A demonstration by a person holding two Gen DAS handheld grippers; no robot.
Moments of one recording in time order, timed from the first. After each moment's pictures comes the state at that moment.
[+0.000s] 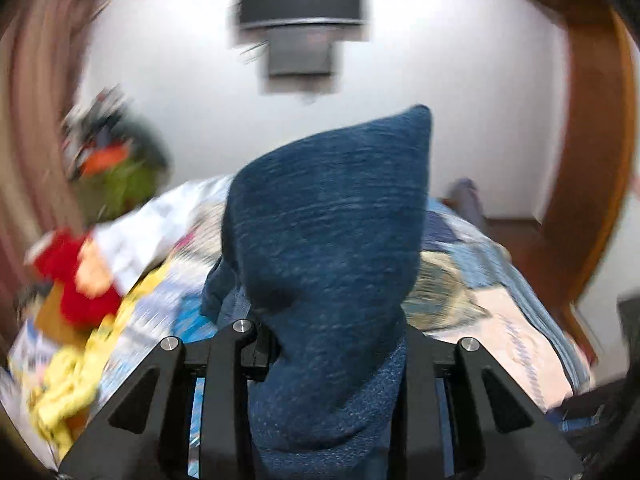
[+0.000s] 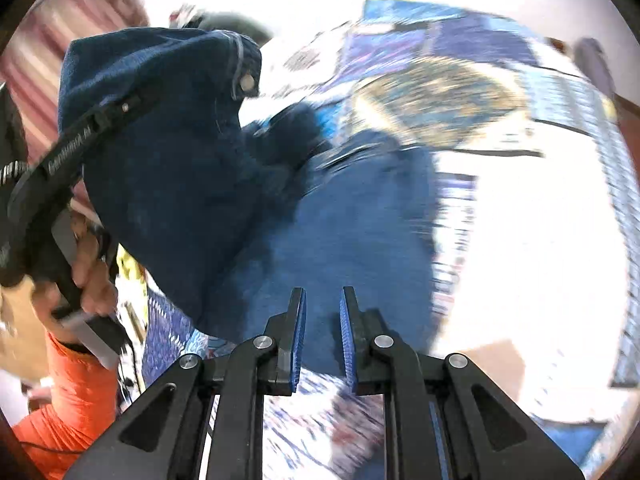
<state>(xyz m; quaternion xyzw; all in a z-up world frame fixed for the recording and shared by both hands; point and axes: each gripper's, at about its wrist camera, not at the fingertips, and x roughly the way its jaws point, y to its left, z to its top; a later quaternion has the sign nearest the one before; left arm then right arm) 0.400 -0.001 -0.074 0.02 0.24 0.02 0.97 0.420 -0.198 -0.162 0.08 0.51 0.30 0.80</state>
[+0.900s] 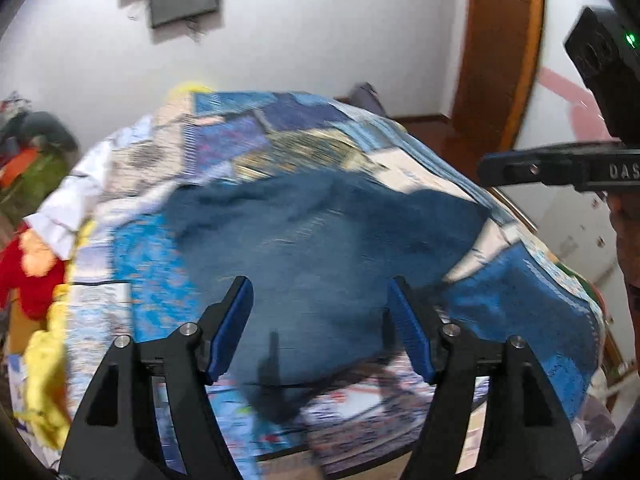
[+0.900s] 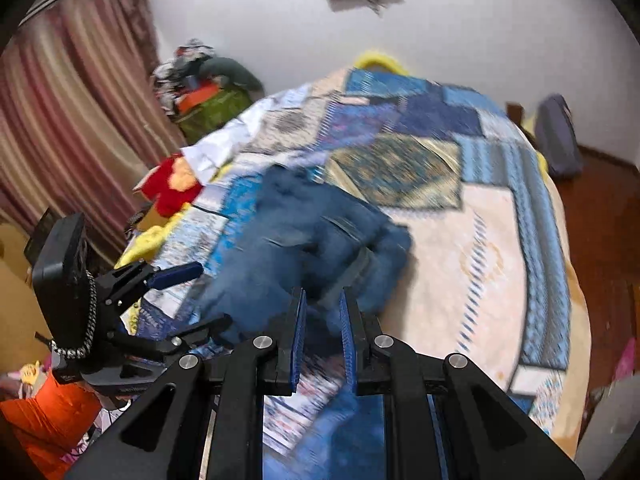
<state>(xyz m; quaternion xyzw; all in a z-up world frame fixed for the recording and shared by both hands) 0.310 0.018 -0.114 0.06 0.36 -0.13 0.92 0.369 -0.208 -0.081 0.03 0.41 0.30 0.86</state>
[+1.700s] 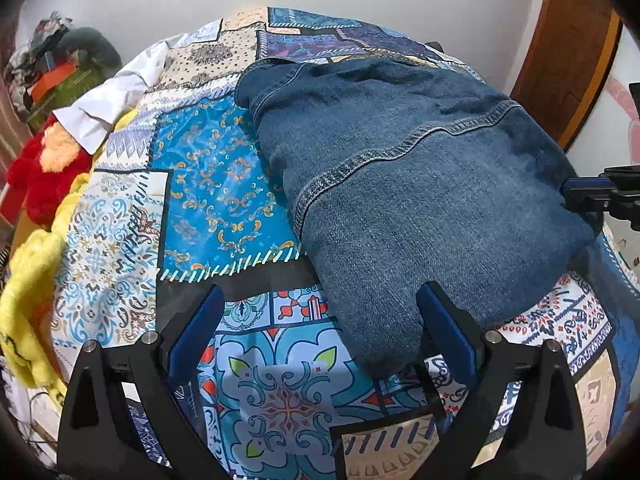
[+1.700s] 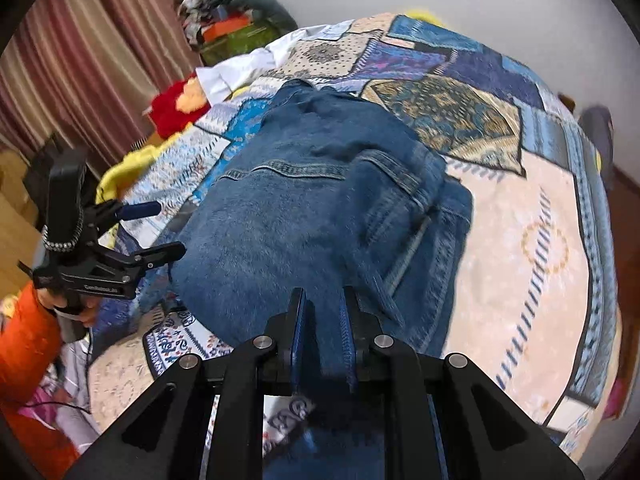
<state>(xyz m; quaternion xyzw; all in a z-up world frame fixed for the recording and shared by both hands) 0.328 0.089 -0.205 0.01 0.47 -0.05 0.88 0.389 -0.190 -0.179 -0.04 0.48 0.34 0.81</state>
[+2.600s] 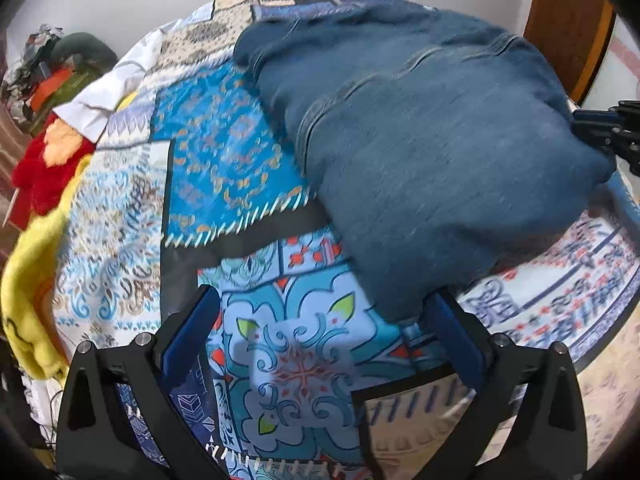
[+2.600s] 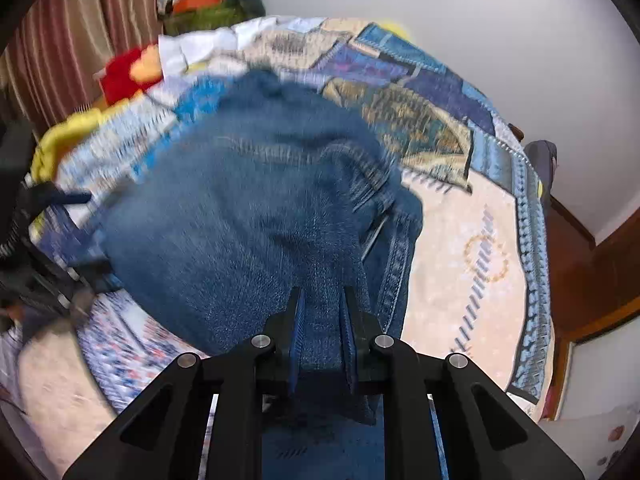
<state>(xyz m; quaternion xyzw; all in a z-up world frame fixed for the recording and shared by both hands) 0.312 0.094 -0.244 0.05 0.50 -0.04 0.86 0.373 -0.152 -0.190 -0.18 0.44 0.23 0.85</state>
